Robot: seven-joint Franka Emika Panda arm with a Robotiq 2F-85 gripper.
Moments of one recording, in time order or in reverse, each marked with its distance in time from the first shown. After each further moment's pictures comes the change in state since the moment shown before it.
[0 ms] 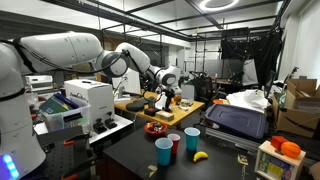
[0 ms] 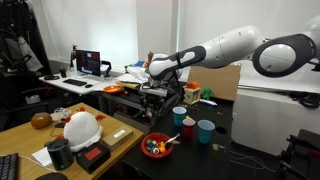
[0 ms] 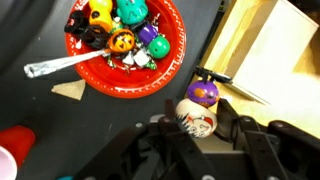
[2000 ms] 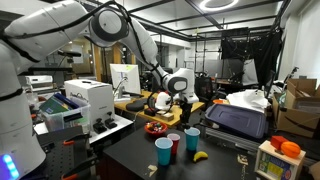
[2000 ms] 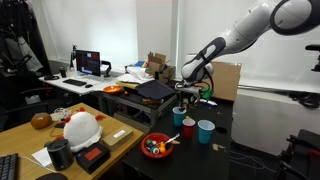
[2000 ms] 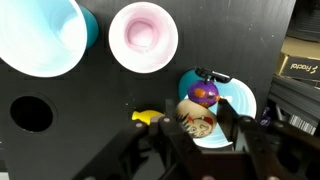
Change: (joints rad) arm -0.140 -0.380 -0.196 -0.760 0.001 0.392 0.017
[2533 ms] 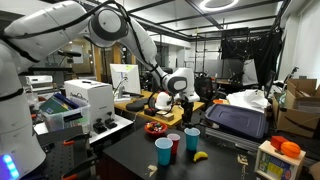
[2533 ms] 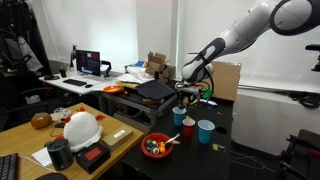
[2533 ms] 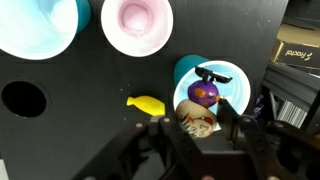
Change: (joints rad) arm 0.035 -0.001 -0.048 -0.009 -0.001 0.053 0.001
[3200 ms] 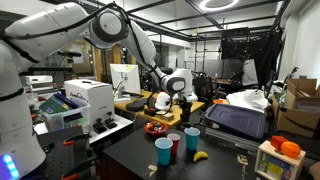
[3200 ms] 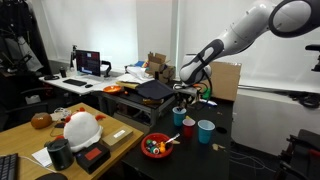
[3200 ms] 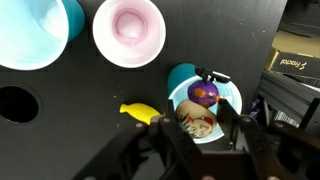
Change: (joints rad) arm 0.021 0.018 0.003 0.018 0.000 0.001 0.000
